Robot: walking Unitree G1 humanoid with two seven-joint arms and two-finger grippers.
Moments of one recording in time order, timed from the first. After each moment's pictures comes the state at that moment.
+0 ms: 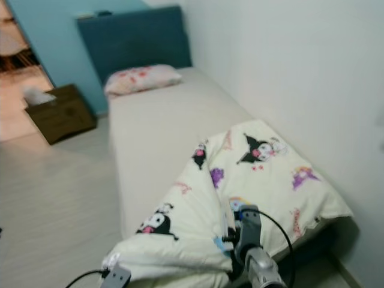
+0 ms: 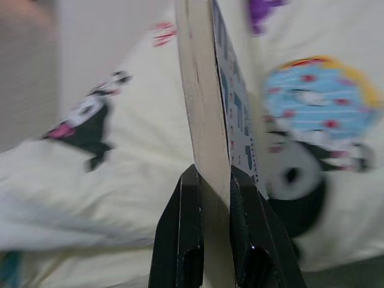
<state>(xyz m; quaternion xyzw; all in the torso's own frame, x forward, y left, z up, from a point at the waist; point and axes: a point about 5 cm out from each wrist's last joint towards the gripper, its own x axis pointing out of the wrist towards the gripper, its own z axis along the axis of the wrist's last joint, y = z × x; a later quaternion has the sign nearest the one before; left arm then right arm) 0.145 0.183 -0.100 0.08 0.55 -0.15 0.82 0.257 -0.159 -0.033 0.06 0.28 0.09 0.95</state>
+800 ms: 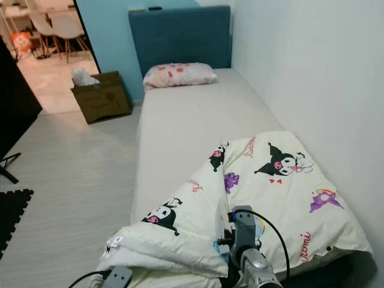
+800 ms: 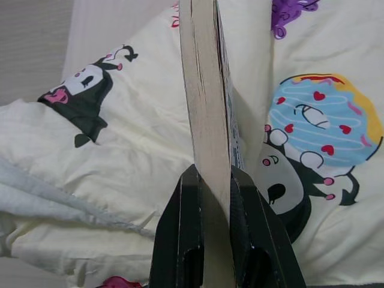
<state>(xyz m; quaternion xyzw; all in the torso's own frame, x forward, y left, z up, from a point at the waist) 0.148 0.174 -0.100 0.07 0.54 -0.16 0.82 0.256 -0.157 -0.035 0.04 0.30 0.09 0.95</state>
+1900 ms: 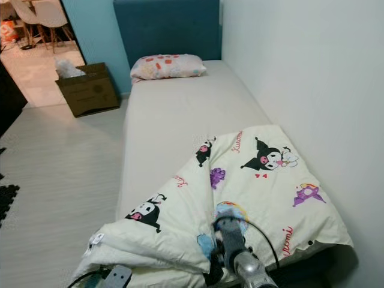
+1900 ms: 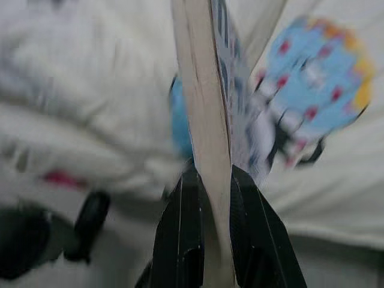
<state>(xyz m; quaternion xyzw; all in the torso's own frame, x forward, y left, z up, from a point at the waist) 0.150 0.178 -0.099 0.07 0.54 -0.13 0.83 0.225 -0.149 -0.061 -0.10 0.38 0.16 0.90</state>
